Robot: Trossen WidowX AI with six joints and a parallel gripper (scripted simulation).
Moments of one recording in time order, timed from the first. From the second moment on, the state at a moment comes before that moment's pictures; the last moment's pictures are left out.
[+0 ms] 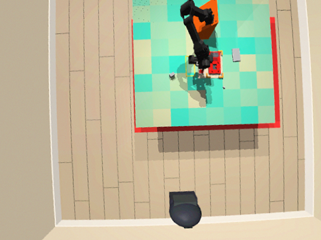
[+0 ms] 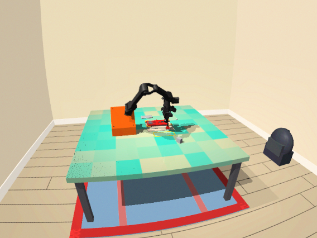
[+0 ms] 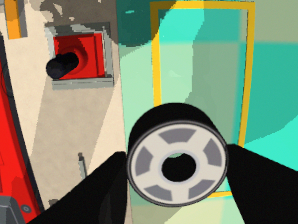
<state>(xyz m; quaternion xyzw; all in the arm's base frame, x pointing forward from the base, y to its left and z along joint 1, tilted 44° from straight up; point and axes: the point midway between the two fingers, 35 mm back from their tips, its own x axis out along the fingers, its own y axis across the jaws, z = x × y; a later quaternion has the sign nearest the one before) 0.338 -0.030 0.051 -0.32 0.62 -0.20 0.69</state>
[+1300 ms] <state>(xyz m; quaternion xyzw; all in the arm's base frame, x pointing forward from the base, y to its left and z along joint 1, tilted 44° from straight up) 0.332 -0.128 0.010 -0.32 0.62 -0.21 0.69</state>
